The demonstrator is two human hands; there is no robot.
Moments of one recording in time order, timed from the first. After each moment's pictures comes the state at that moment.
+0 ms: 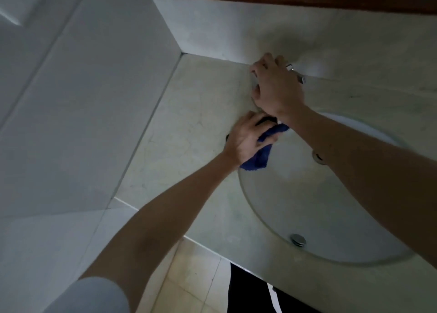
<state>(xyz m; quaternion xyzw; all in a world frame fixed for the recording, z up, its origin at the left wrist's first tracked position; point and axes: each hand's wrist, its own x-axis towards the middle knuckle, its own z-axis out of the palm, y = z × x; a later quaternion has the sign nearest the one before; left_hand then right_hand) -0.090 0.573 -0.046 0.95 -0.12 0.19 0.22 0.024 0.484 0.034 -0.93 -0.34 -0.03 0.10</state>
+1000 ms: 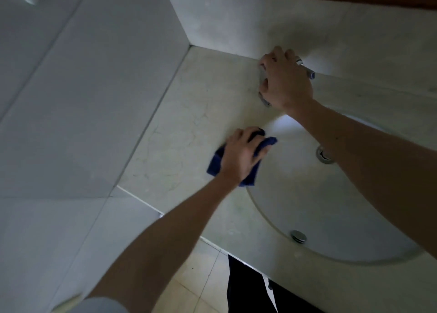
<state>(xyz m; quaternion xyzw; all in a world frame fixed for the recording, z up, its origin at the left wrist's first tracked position) -0.154 0.564 -0.063 0.98 0.00 0.12 0.17 0.025 0.485 0.032 -0.94 -0.34 -0.02 0.10</state>
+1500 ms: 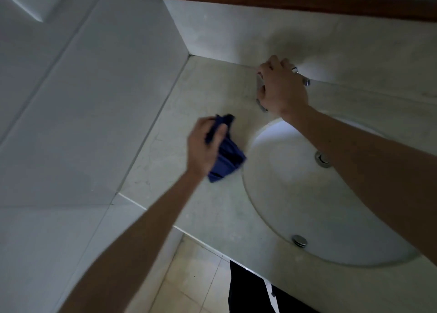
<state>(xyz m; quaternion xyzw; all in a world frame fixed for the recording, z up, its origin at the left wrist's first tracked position) -0.171 0.623 0.002 0.87 0.20 0.22 0.39 0.023 0.485 0.038 -0.94 -0.32 0.00 0.08</state>
